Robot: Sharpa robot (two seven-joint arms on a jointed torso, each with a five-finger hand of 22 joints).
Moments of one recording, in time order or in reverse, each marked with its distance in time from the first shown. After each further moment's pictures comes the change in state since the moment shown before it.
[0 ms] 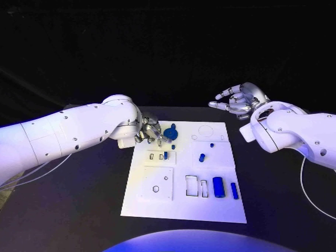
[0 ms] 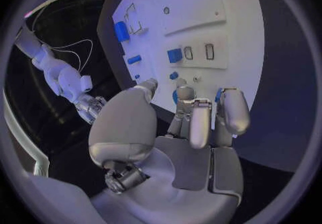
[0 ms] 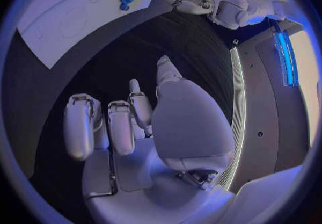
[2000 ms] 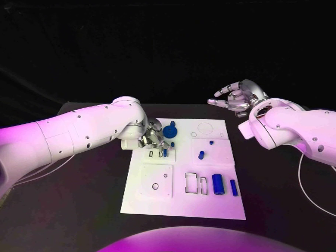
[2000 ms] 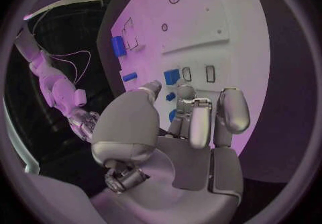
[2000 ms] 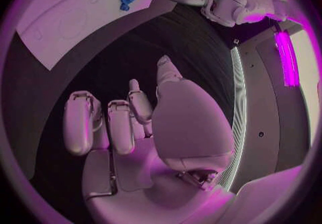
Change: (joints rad) left arm -0.007 0.075 -0.040 -0.079 0.031 0.122 -0.016; left_hand 0.035 0.035 0.013 -0.001 0.012 -0.004 -0.004 0.015 0.017 -0.023 0.002 -0.004 -0.015 0.000 0.000 -0.004 0.000 0.000 -0.004 0.004 0.000 0.001; right arm -0.001 0.008 0.000 -0.010 0.002 0.000 -0.004; right_hand 0.000 0.000 -0.008 -0.003 0.000 -0.007 0.000 0.008 0.000 -0.027 0.002 -0.041 -0.037 0.000 0.000 -0.019 -0.001 0.000 -0.023 0.002 -0.041 0.000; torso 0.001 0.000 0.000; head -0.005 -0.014
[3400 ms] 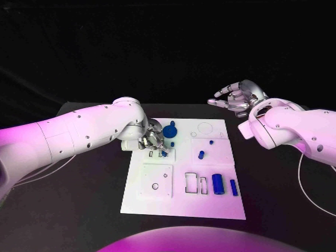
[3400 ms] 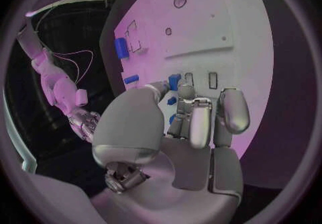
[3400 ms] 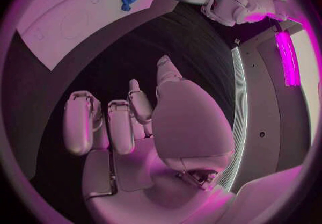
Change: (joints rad) left arm -0.004 0.002 -0.001 -0.004 0.037 0.017 -0.004; left_hand 0.162 0.012 0.227 -0.019 -0.005 -0.011 -0.007 -0.004 0.011 -0.009 -0.009 0.000 -0.020 0.000 0.000 0.000 0.000 0.000 0.000 0.000 0.000 0.012; right arm -0.001 0.002 0.000 -0.005 0.000 0.003 -0.007; right_hand 0.000 0.000 0.000 0.000 0.000 0.000 0.000 0.000 0.000 -0.003 -0.004 0.000 -0.002 0.000 0.000 0.000 0.001 0.000 0.000 0.000 0.000 0.000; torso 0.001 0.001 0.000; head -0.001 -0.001
